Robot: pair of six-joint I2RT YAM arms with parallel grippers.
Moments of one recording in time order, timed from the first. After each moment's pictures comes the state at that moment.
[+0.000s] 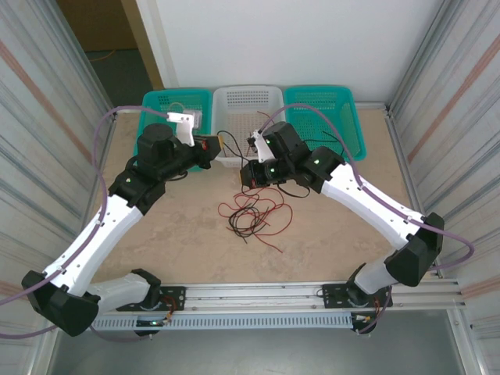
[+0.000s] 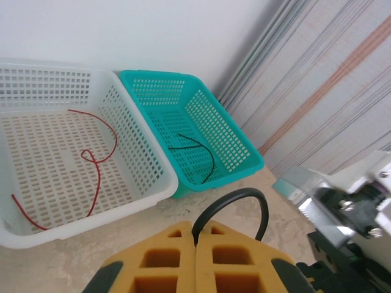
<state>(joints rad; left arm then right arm) -0.51 1.13 1.18 -0.32 0.22 -0.41 0.80 1.48 1.49 -0.75 -0.31 0.56</state>
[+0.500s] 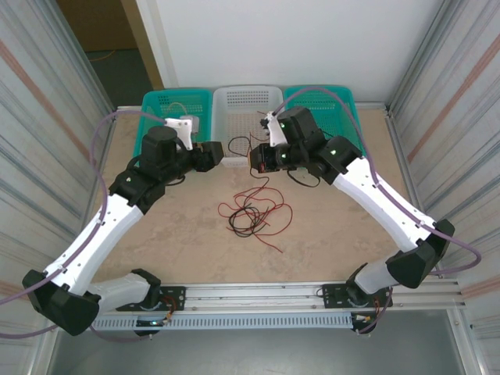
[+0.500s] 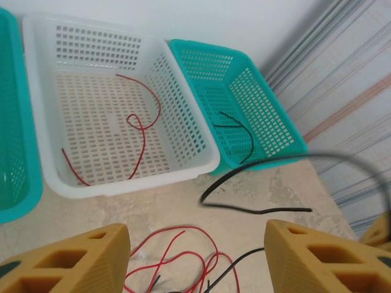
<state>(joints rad) -0.50 1.14 1.18 -0.45 0.12 -0.45 0.71 1.46 1.63 -0.82 -0.26 0.54</state>
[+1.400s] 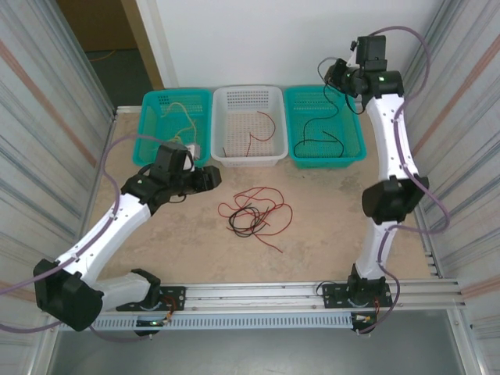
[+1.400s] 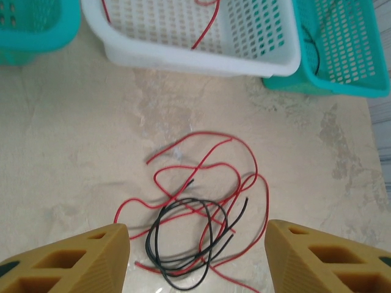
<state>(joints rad) -0.47 1.17 1.01 -0.61 0.19 -0.60 0.07 2.06 2.39 -0.95 -0.18 0.51</state>
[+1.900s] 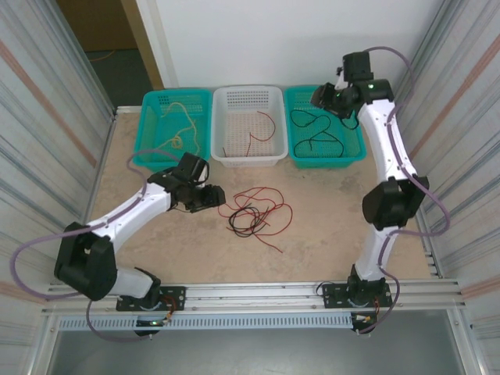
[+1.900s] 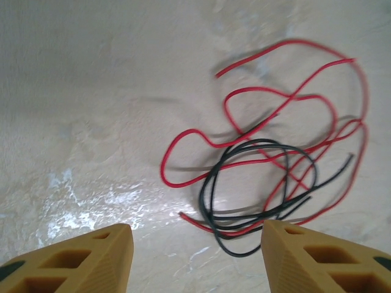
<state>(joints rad) -0.49 1.41 0.97 -0.70 0.20 -0.63 0.17 1.87 2.07 -1.02 -0.17 0.48</state>
